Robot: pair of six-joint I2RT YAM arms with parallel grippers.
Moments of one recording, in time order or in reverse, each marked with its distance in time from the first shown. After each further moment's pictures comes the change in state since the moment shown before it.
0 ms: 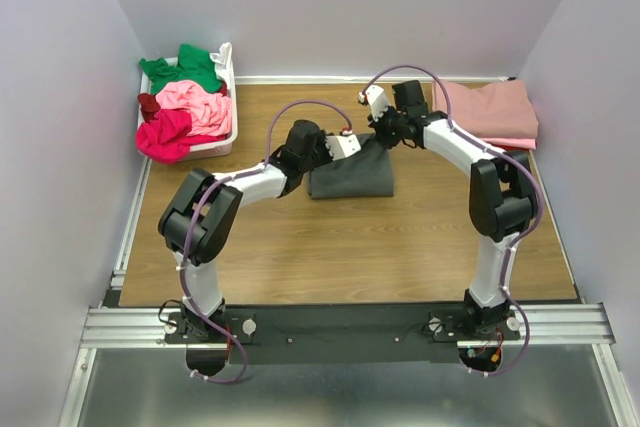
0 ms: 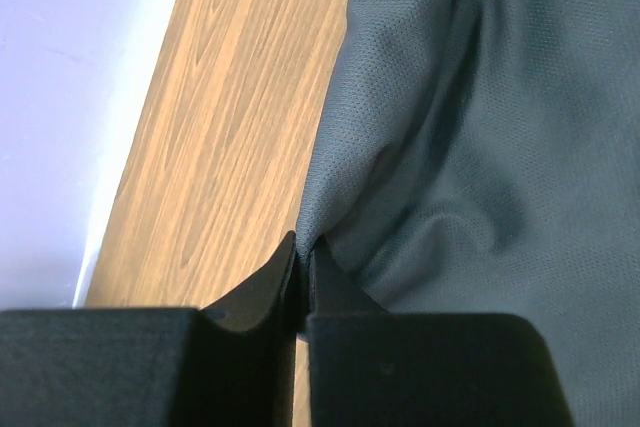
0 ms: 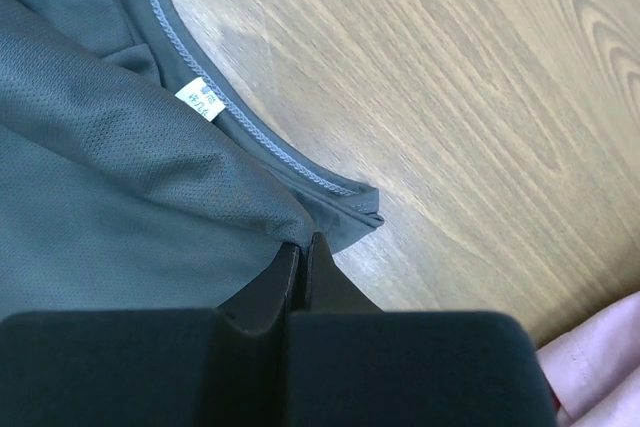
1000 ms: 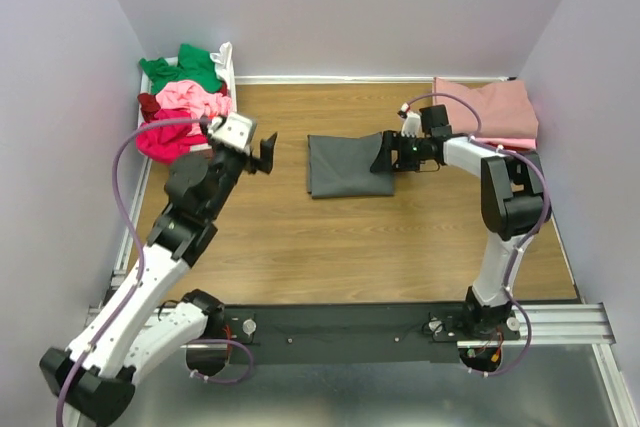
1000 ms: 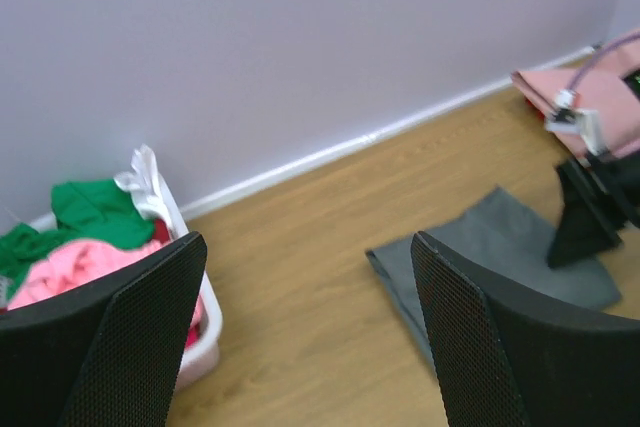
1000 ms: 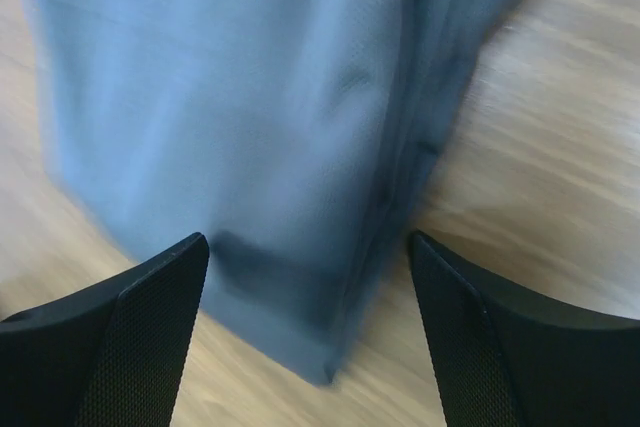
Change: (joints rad) left arm 0.085 -0.955 -0.195 -0.206 -0.129 -0.580; right arm -0.149 -0.062 -0.291 0.107 -0.306 0.641
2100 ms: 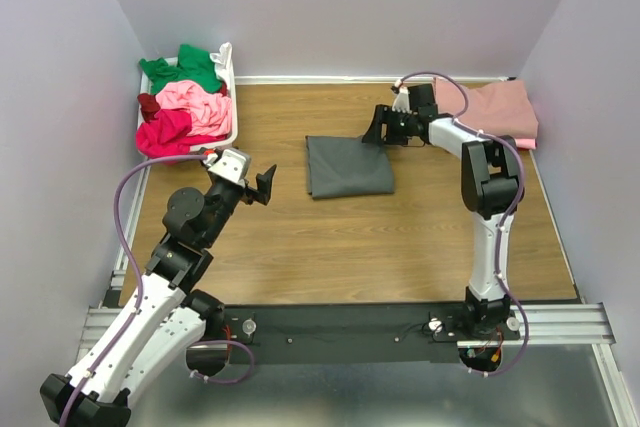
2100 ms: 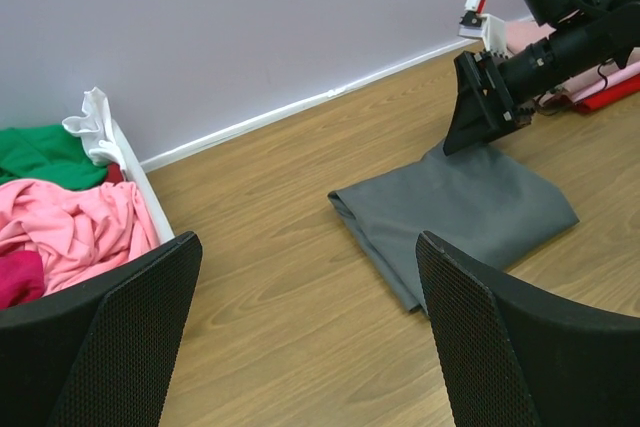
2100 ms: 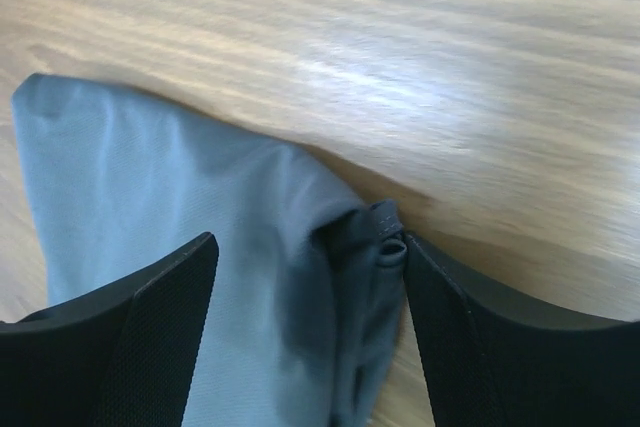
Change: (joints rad) left arm 0.000 -0.282 -0.304 0.010 0.056 -0.053; right arm 0.014 0.305 0.383 0.029 0.058 0.119
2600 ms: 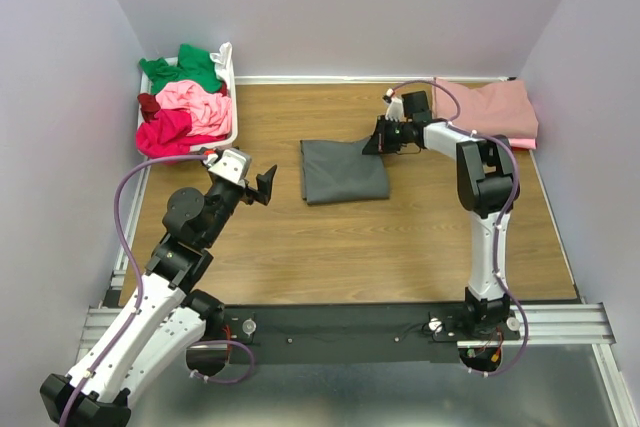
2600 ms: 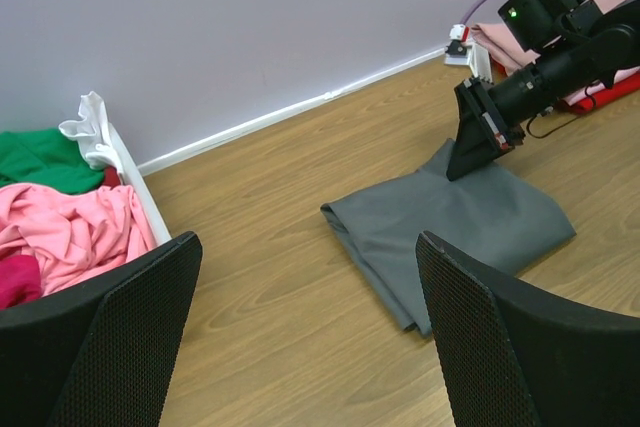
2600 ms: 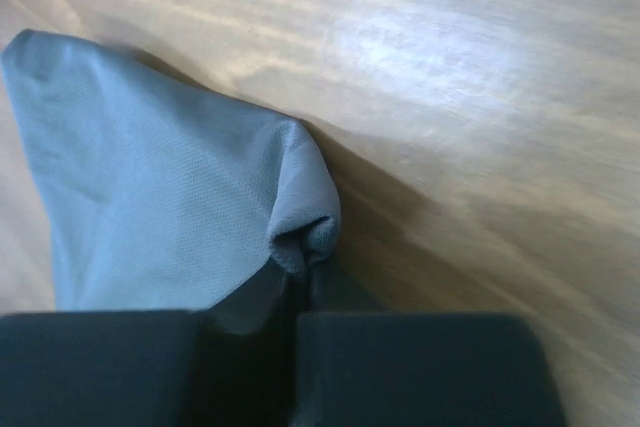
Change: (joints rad) left arm 0.000 0.000 0.000 0.005 0.011 0.000; right arm 0.032 0.019 -0.032 0.002 -0.075 -0.002
